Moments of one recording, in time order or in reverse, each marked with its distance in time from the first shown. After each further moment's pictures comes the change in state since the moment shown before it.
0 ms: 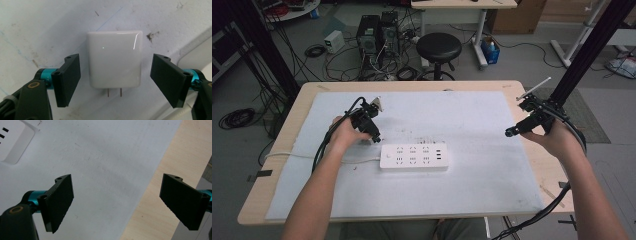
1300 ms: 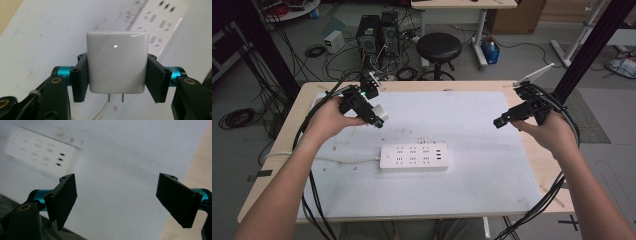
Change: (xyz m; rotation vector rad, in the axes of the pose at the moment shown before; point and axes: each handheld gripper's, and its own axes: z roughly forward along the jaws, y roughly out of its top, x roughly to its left) left arm -0.064 -0.022 -0.151 -0.323 -0.090 0.324; right arm 0.033 0.026 -0.043 -0.036 0.231 0.221
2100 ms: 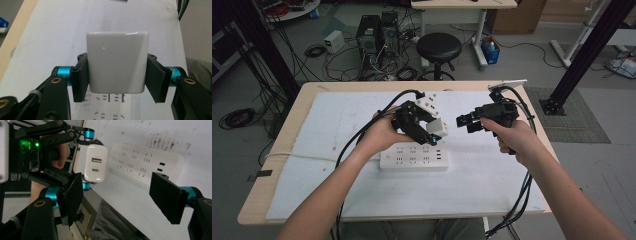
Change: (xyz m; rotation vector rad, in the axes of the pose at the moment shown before) left arm -0.092 0.062 0.049 -0.320 -0.145 0.429; right arm 0.044 0.006 0.048 0.010 0.584 0.202
